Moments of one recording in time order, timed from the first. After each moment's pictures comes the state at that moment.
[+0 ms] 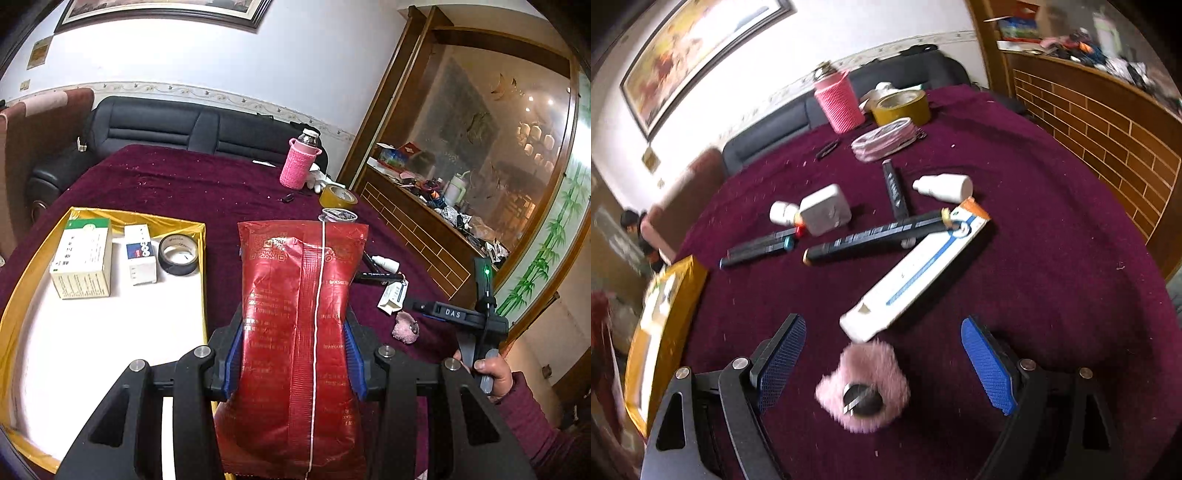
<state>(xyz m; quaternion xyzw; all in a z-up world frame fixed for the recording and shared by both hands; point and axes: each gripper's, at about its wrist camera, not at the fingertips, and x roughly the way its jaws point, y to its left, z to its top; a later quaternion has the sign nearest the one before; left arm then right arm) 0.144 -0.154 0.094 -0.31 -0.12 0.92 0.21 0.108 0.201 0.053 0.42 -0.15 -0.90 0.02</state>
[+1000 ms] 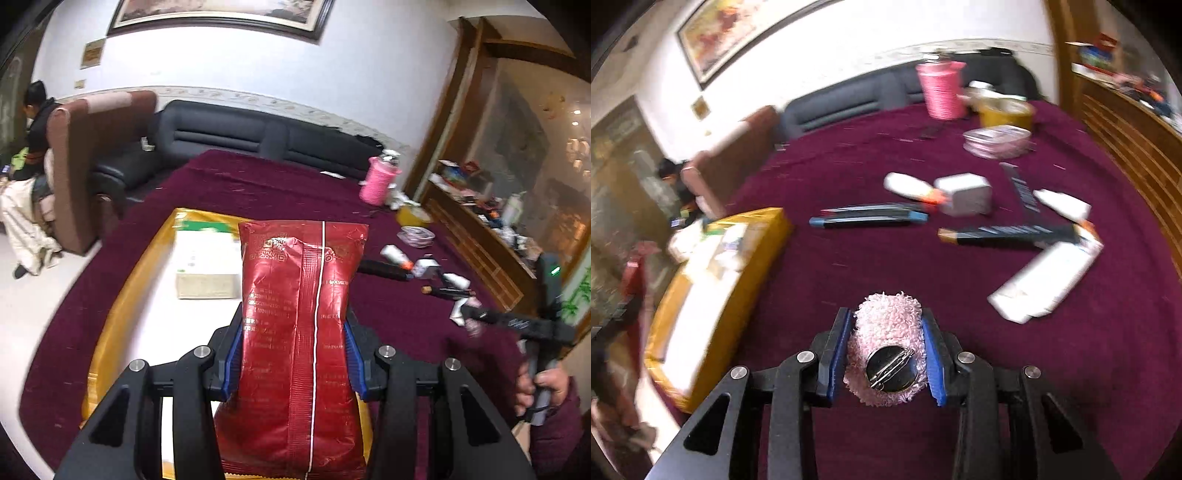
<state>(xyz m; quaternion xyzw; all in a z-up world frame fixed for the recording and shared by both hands) 0.155 -0.254 0.096 -0.32 -0.11 0.94 0.08 0.107 0.077 0.098 0.42 -0.10 -0.89 0.15</state>
